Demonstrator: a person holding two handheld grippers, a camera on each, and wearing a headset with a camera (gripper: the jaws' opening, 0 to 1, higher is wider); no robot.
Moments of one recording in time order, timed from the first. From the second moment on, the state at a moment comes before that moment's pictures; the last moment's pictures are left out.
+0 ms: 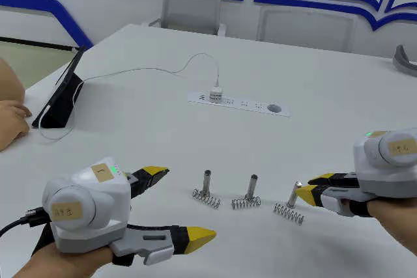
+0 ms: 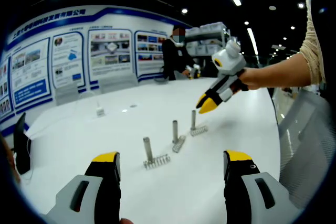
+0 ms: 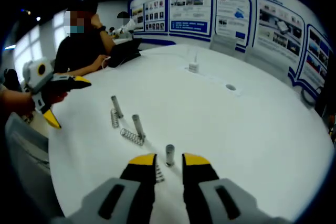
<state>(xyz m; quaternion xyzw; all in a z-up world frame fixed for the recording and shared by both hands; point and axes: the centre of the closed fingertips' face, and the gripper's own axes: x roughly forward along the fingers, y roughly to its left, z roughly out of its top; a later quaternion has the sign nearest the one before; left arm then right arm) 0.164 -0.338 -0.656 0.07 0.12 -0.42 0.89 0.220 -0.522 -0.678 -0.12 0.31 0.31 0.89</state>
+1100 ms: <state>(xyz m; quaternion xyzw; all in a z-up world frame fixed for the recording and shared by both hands) 0.163 -0.339 -0.661 0.07 0.13 -0.43 0.89 0.197 -0.516 -0.724 -0.19 0.37 0.39 0.82</state>
